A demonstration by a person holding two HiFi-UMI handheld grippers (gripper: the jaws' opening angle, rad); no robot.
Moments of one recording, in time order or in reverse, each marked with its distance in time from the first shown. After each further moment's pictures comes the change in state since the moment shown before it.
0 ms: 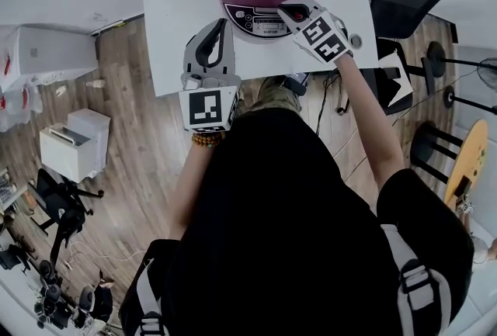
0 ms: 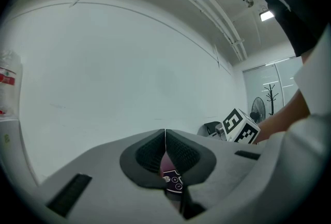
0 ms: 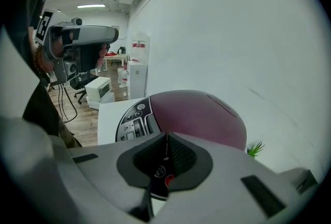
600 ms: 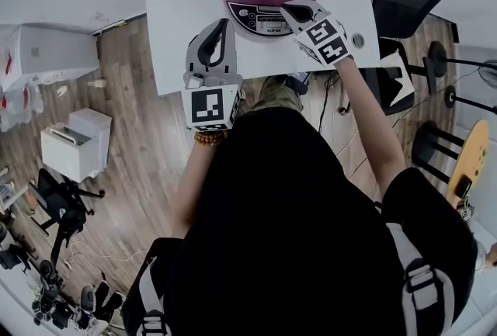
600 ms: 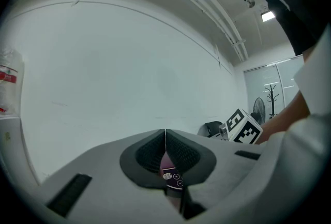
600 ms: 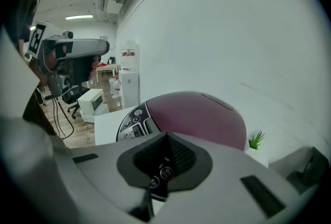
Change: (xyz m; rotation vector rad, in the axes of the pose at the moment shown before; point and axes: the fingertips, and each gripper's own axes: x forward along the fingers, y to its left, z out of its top) left arm -0.004 0.005 -0.007 -0.008 0.007 0.005; right arm 0.000 0.001 0.000 0.125 -0.063 -0.045
